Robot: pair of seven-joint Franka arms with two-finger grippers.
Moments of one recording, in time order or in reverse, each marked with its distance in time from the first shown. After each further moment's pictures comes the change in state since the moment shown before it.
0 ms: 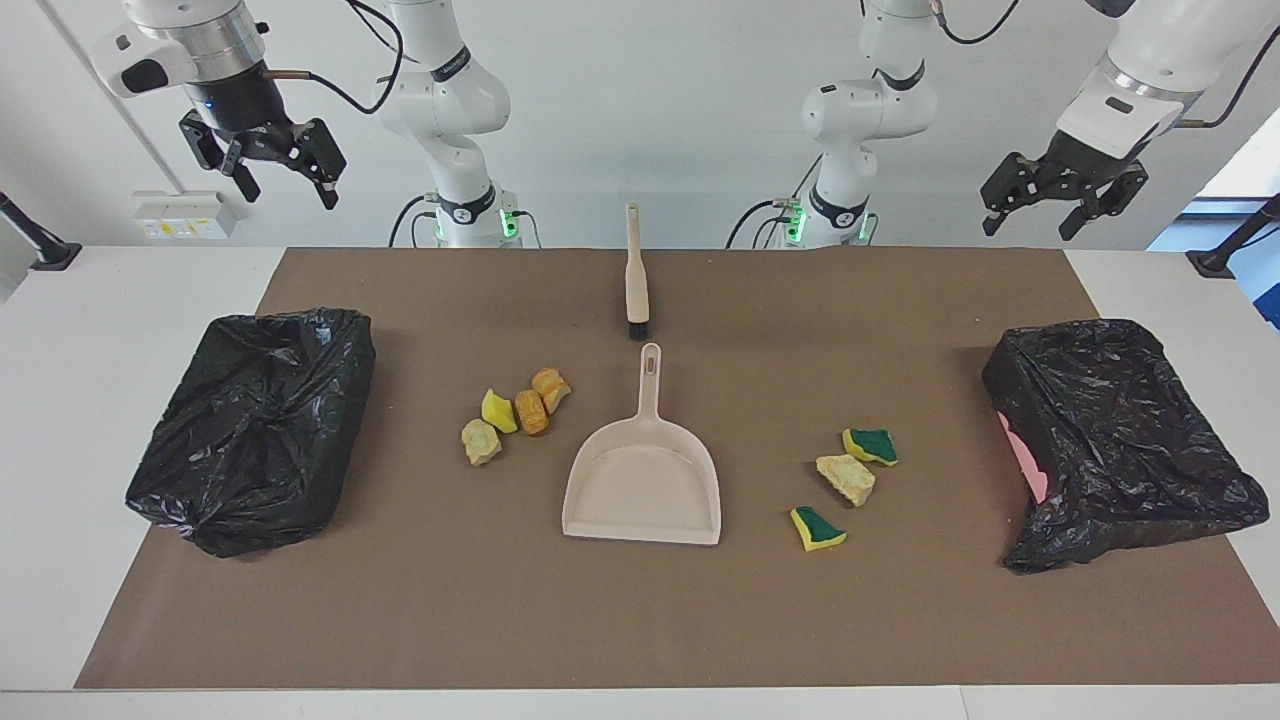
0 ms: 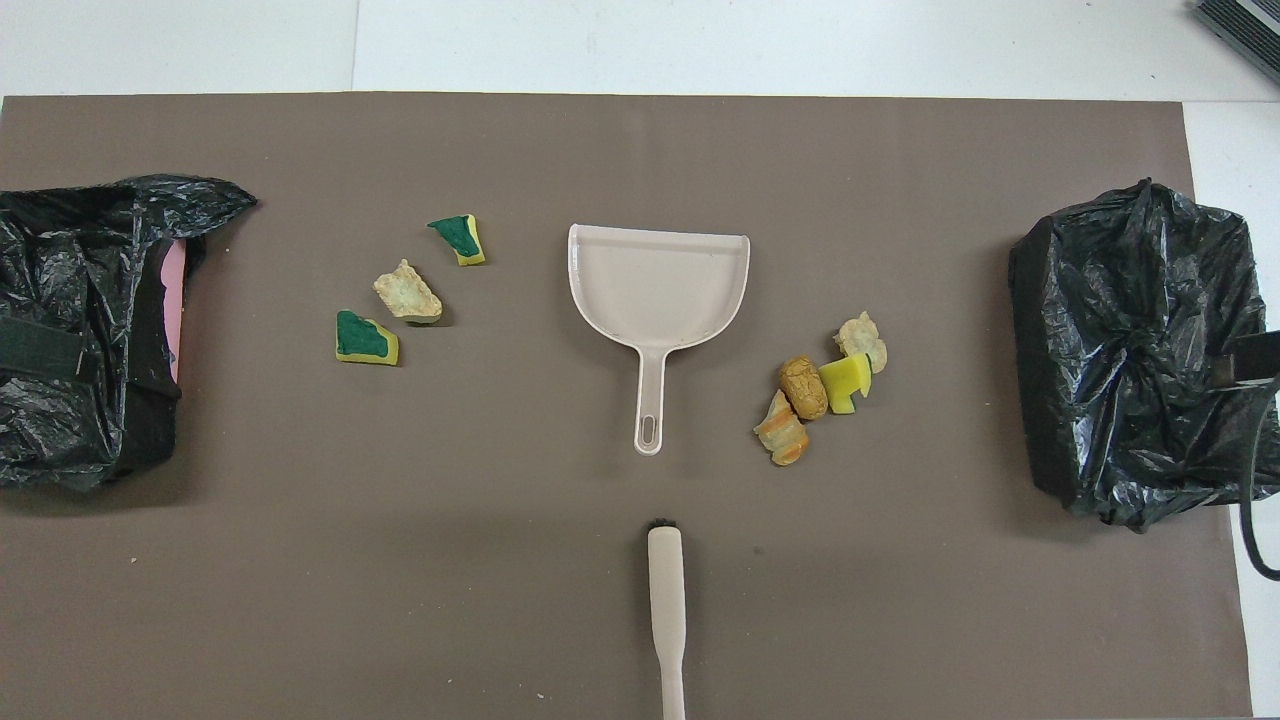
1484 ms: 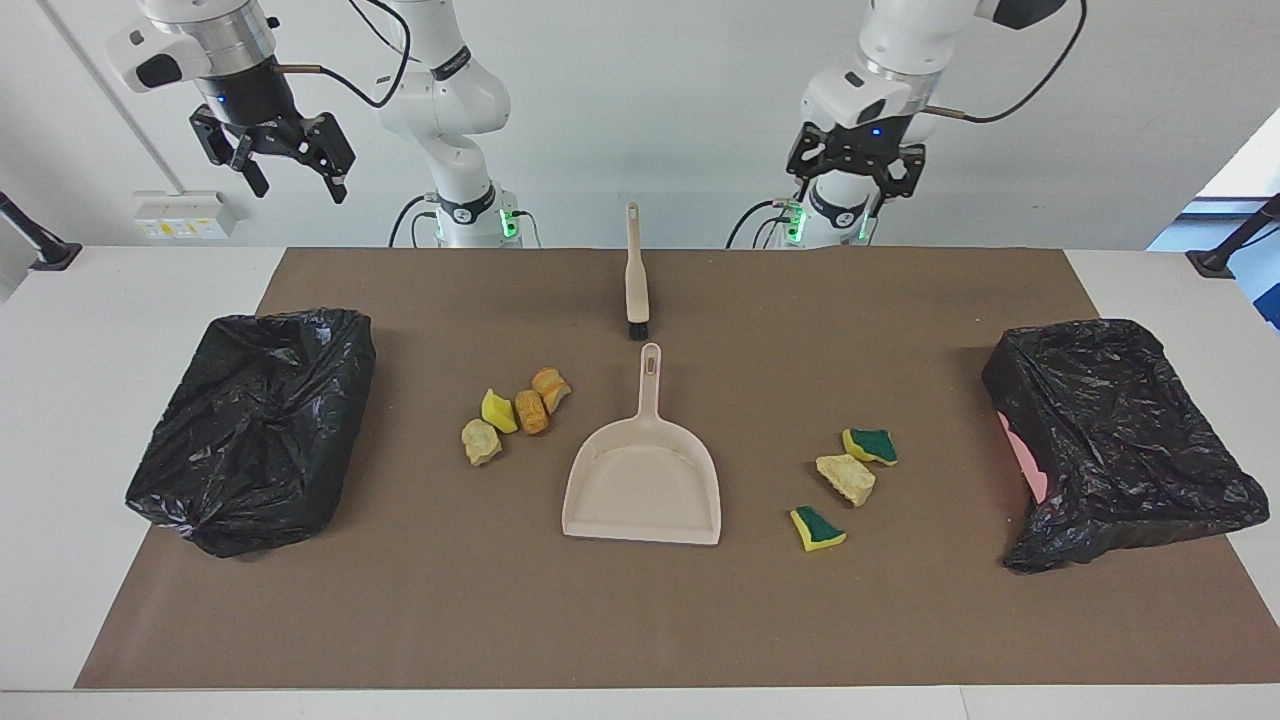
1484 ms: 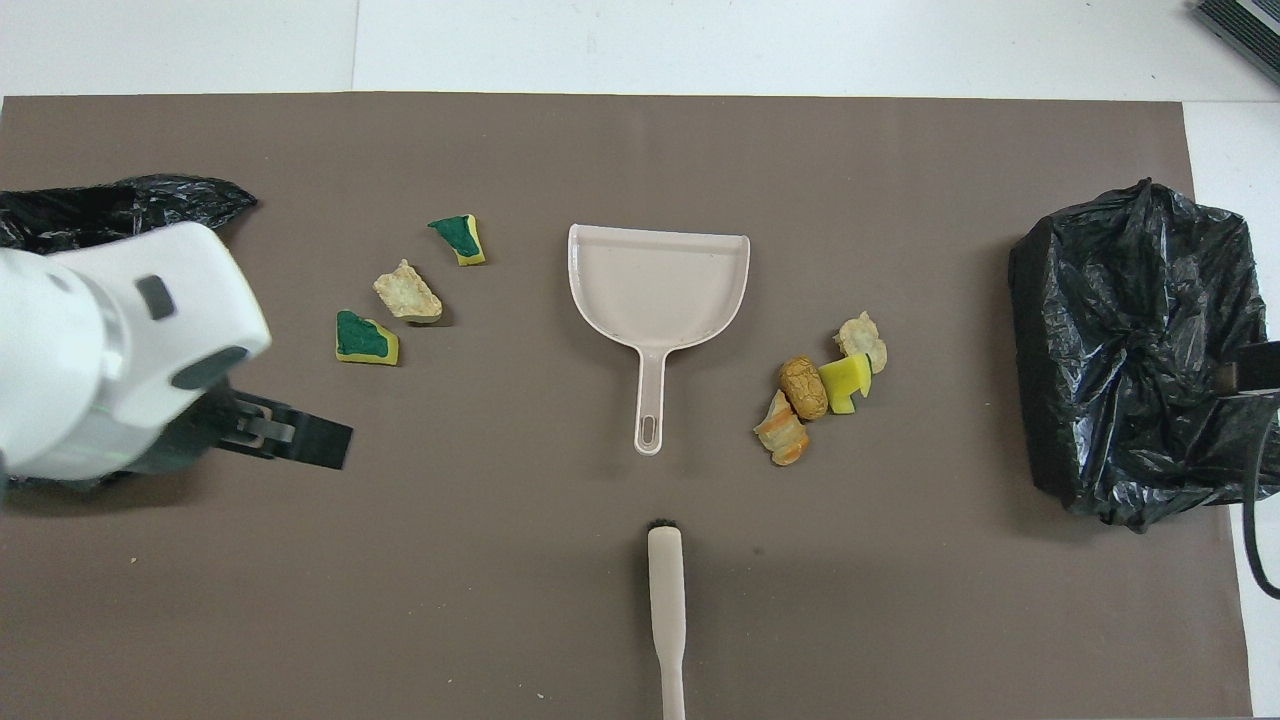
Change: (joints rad) left arm -0.433 -0.146 -0.063 -0.245 -0.063 0.083 -0.270; right arm 0.011 -0.025 0.004 -0.064 0.000 -0.001 -0.001
